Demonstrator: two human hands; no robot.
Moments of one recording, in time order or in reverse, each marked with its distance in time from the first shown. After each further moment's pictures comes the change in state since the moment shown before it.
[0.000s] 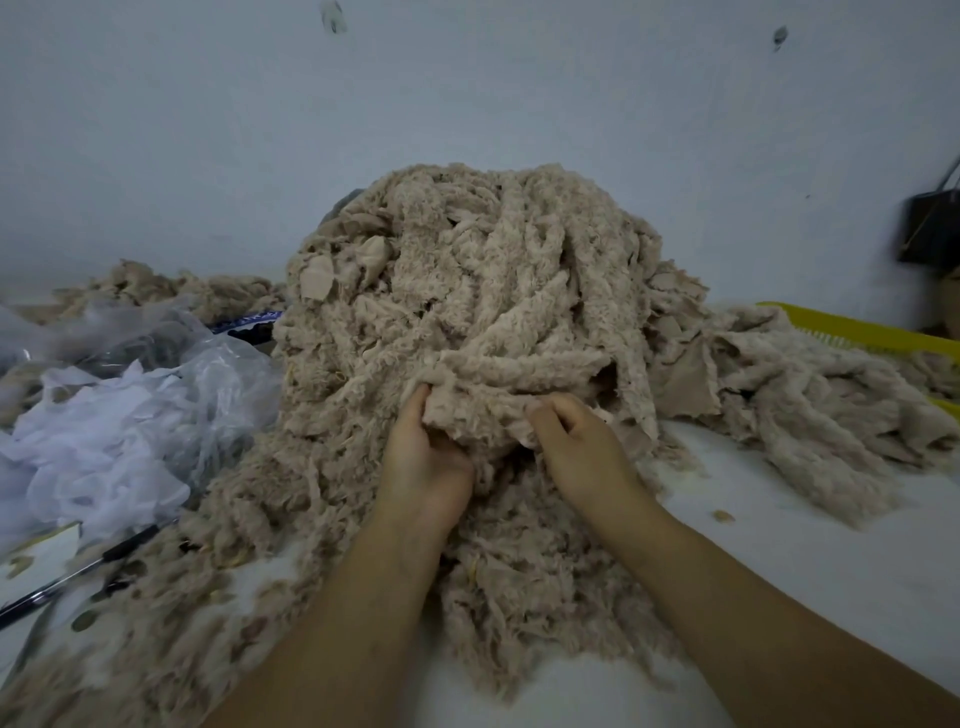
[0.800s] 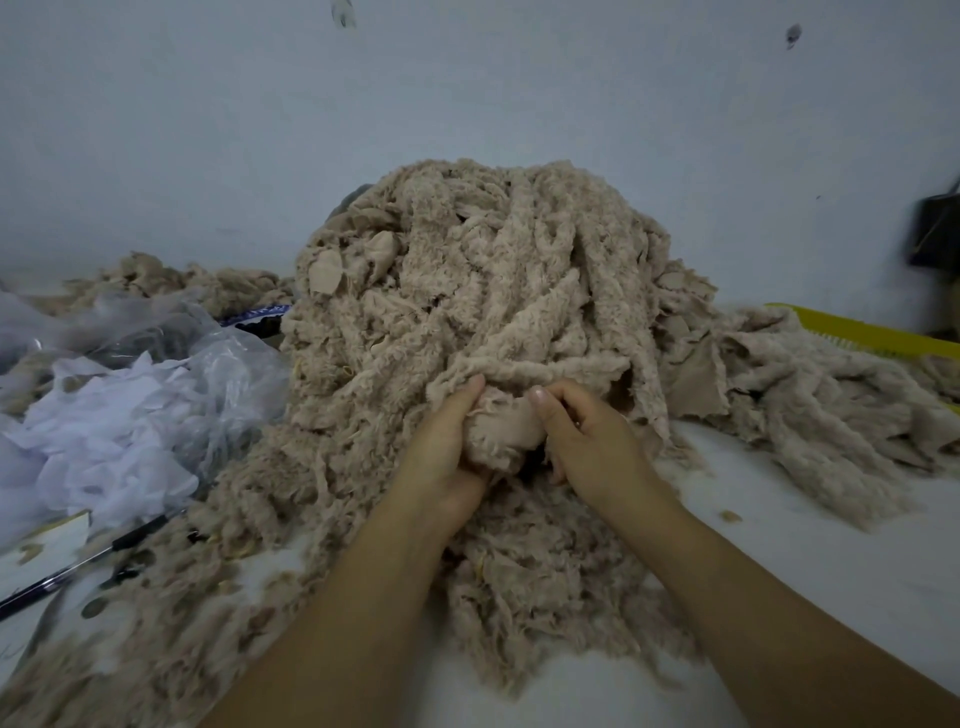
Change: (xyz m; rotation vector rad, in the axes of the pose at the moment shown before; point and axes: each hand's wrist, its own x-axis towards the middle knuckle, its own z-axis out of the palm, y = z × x) left_hand -0.003 -0.004 0.003 0.346 -0.029 -0.053; right_hand -0.004 -0.005 -0.007 0.001 -0.035 -0.130
